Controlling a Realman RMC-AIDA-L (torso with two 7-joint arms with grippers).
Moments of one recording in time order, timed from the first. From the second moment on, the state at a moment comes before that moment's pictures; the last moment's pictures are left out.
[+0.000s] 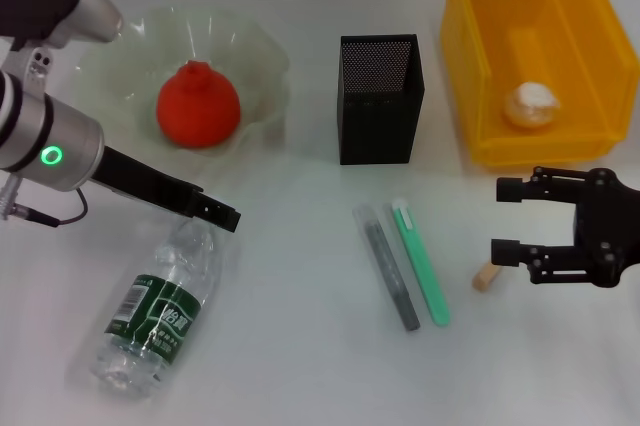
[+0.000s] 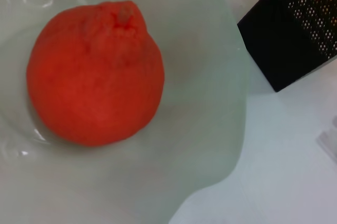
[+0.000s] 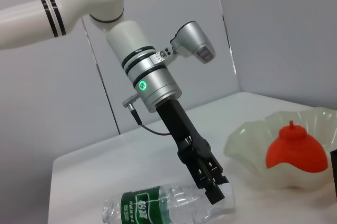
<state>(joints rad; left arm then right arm) -0.59 -2.07 1.20 1.07 2.46 1.45 -2.59 0.40 2.04 -0.65 -0.72 -2.00 -1.84 1.28</state>
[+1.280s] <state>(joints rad) -0.47 -2.07 0.91 1.09 2.06 1.72 -2.02 0.41 2.05 -0.64 -0.70 -2.00 -1.83 1.34</state>
